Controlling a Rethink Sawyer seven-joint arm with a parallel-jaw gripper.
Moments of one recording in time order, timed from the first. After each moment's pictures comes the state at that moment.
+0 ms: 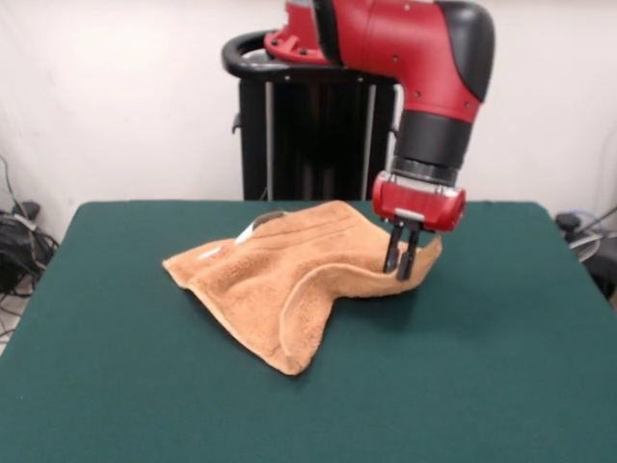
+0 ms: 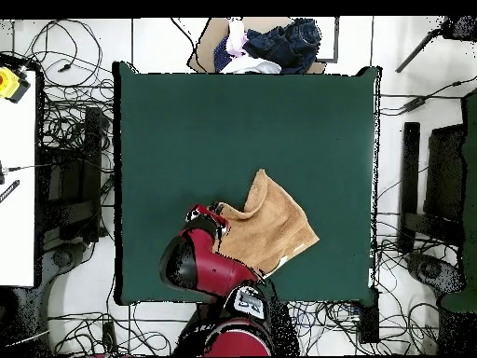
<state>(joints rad) 0.02 -0.54 -0.09 2.12 0.26 -0.46 1.98</state>
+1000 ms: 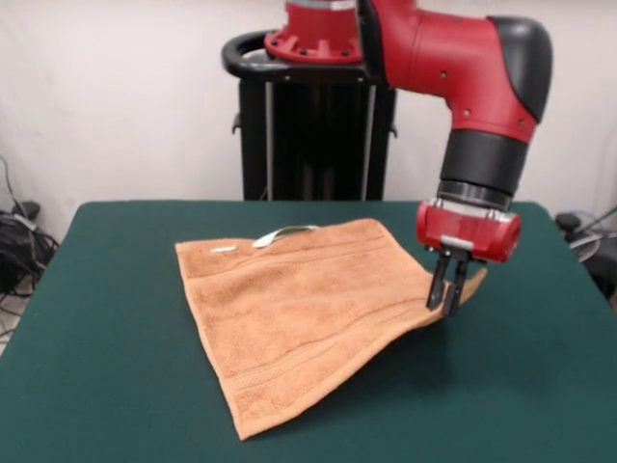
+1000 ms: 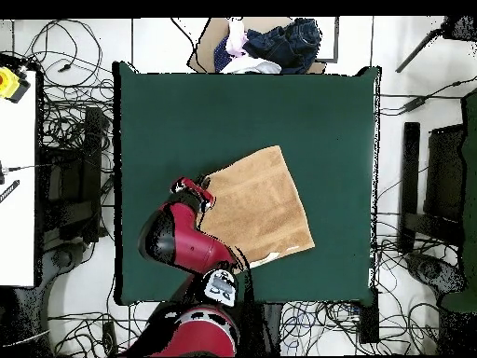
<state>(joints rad) 0.13 -0.51 -0.09 1.99 0.46 -0.46 1.98</state>
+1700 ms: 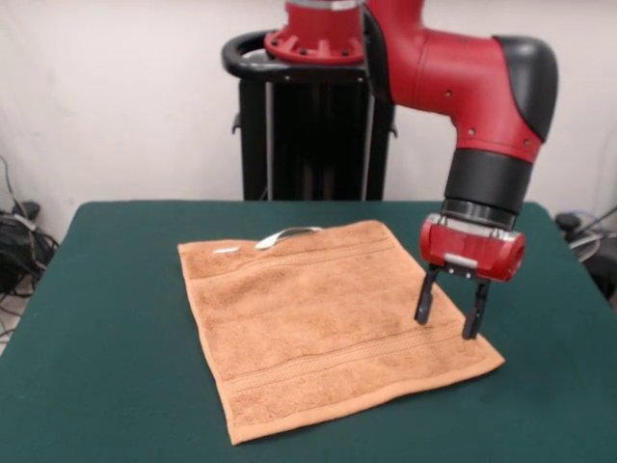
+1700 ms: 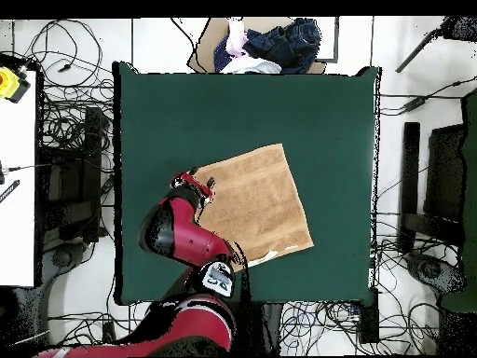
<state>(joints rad) 0.13 -0.47 -0.09 1.95 0.49 -0.46 1.98</state>
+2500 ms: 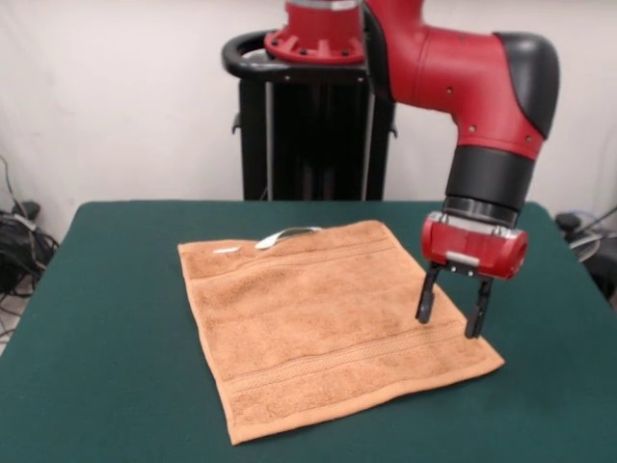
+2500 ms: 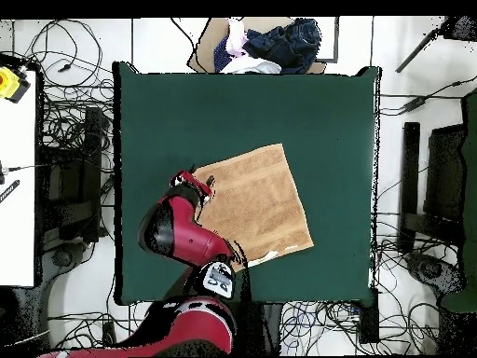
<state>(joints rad) 0.13 -0.48 -0.09 1.95 0.49 -0.45 1.98</state>
